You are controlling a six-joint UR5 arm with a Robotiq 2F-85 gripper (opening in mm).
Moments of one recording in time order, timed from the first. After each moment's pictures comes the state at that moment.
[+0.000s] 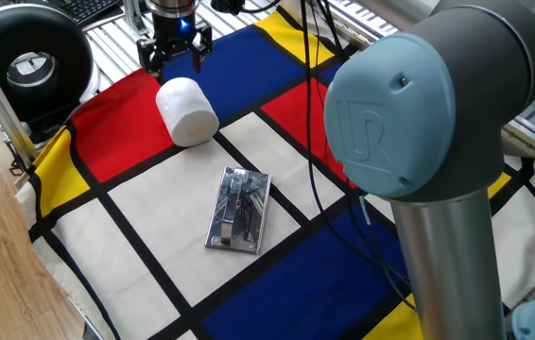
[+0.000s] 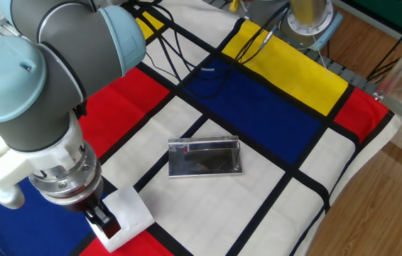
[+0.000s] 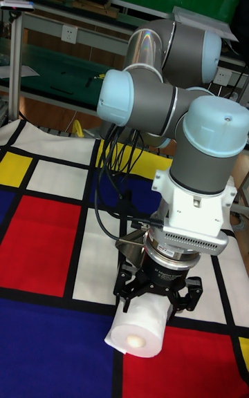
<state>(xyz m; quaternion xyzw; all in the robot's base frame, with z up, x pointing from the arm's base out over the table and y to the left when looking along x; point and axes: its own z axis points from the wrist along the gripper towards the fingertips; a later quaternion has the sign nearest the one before) 0.760 0.082 0.105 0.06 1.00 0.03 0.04</state>
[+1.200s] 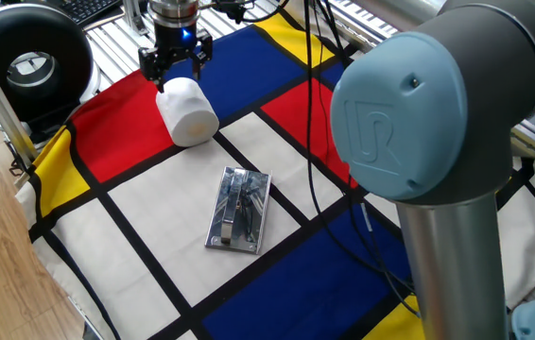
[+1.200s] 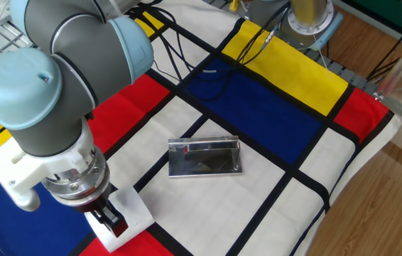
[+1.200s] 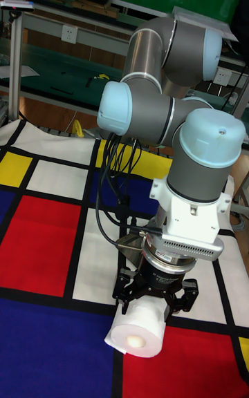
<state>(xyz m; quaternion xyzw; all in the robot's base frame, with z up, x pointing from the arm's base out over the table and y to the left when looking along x) 0.751 0.085 0.087 0.05 1.00 0.03 0.04</state>
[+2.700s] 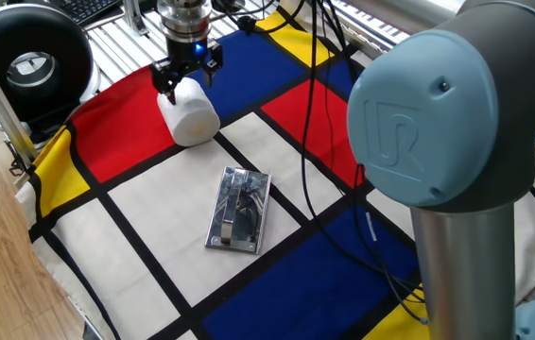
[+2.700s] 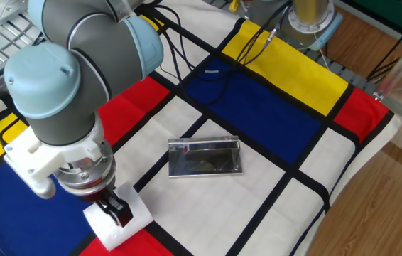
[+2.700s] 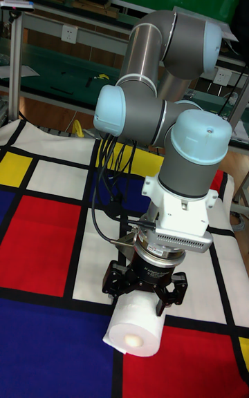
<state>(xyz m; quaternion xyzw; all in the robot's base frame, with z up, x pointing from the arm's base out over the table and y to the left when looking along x) 0.736 0.065 0.073 0.02 1.00 0.01 0.05</state>
